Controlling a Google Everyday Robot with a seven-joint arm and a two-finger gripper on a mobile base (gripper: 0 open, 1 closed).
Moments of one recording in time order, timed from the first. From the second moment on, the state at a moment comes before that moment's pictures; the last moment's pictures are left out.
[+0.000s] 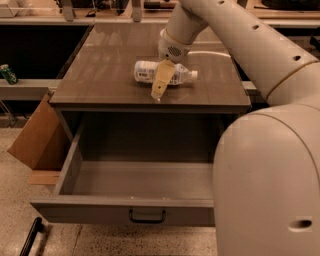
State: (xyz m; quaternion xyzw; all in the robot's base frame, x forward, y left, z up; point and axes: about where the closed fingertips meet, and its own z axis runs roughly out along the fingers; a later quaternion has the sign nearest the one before) arm 0.701 -0.016 0.862 -0.64 0.74 0.10 0.19
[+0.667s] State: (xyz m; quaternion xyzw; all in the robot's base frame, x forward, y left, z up) arm 0.706 0.005 0.842 -0.65 0.73 0.09 0.16
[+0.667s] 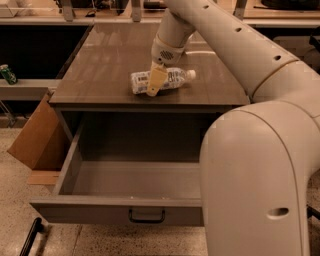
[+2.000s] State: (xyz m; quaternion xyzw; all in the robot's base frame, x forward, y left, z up) arm 0.582 -0.001 0.850 -0.62 0.76 0.08 0.18
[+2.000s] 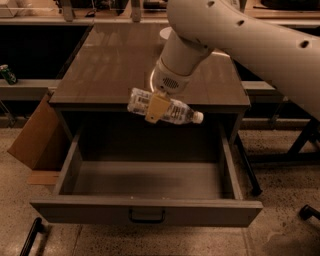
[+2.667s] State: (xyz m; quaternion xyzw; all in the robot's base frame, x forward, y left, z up) arm 0.560 0.005 0.819 -0.60 0.78 0.10 0.17
